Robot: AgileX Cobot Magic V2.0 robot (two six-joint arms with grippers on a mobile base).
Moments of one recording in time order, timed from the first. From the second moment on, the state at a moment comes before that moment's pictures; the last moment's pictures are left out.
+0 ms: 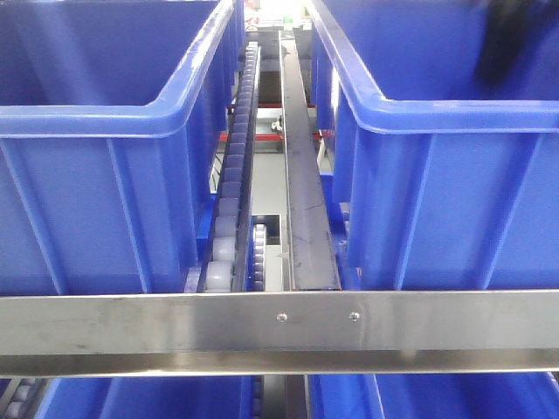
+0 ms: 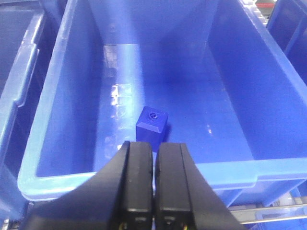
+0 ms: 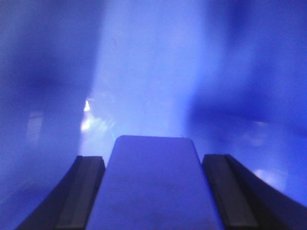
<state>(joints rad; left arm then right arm) -0.13 0.45 -0.70 0.06 0.67 -0.08 0.22 1.69 -1.40 -0.07 0.93 0.10</state>
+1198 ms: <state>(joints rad) -0.13 0.04 -0.67 0.11 0.79 -0.08 0.22 1.39 -1.25 -0.13 0.79 0.10</state>
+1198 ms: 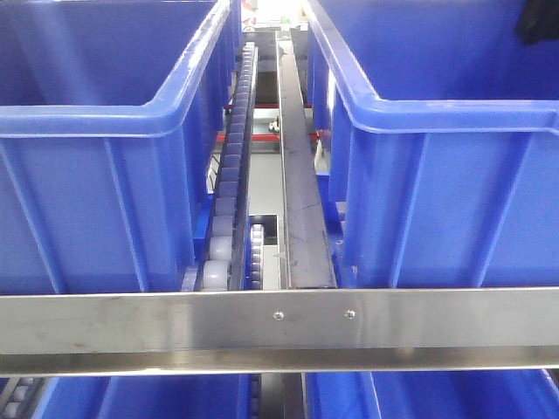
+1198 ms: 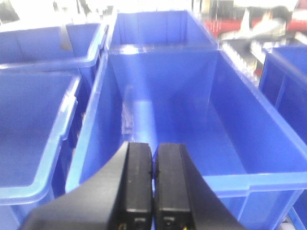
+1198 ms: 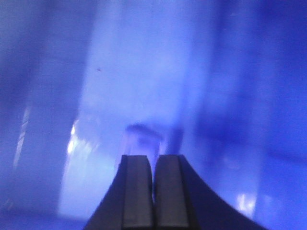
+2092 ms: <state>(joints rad) -0.13 0.03 -0.59 0.11 0.76 -0.08 0.22 0.14 -0.40 -0.13 0.51 0.10</state>
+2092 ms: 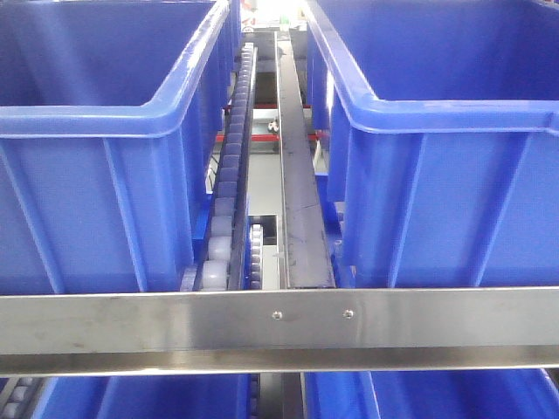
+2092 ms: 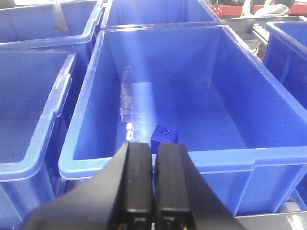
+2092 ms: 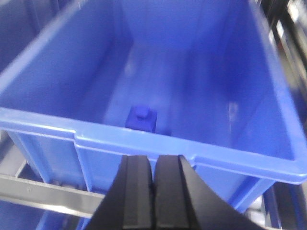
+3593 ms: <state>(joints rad) -0.05 -0.01 0.01 0.04 0.11 -0.08 0.22 0.11 -0.40 -0.13 0.49 0.10</state>
